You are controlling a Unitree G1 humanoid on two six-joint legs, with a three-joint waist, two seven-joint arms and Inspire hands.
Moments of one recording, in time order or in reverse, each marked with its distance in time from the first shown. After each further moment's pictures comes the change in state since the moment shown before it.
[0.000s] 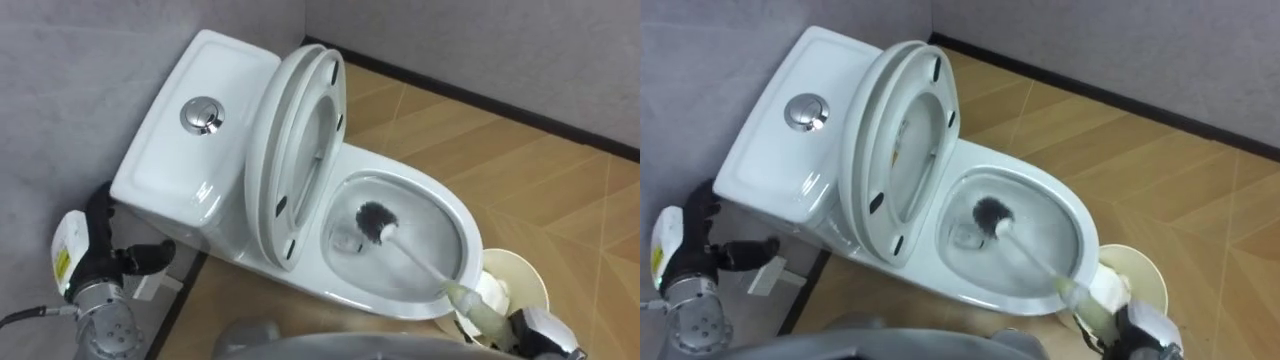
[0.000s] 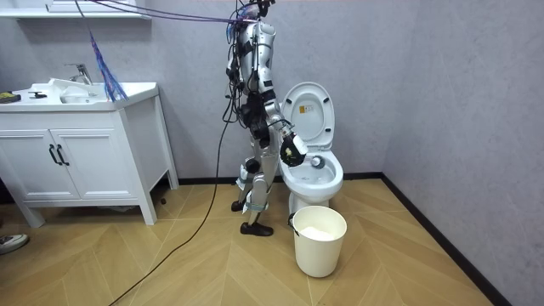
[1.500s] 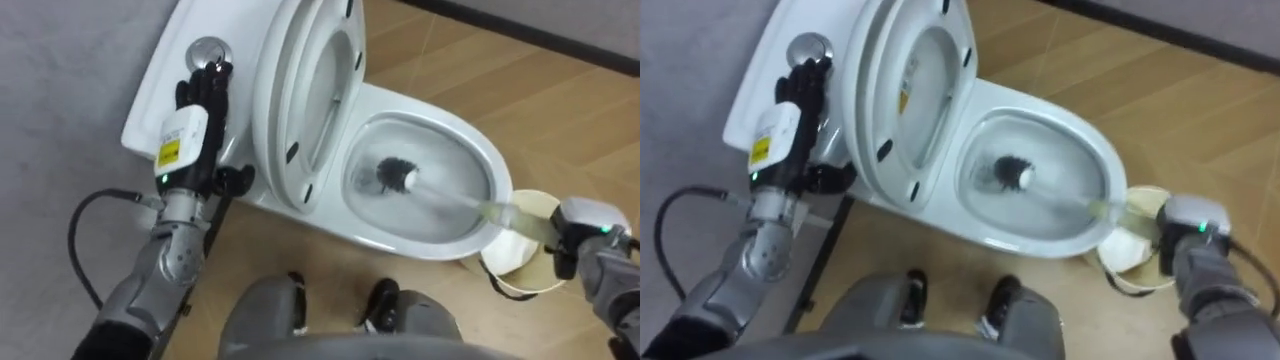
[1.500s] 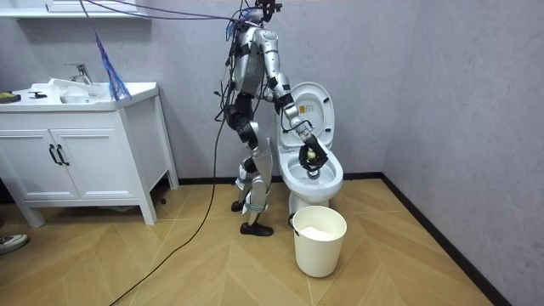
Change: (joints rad) left arm -0.384 0.115 -0.386 0.201 0.167 -0.165 -0.009; right arm -0.524 -0.246 0.140 0.174 -0.092 0.009 -0.002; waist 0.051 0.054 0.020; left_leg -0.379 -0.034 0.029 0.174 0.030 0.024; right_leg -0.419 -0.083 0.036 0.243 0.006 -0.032
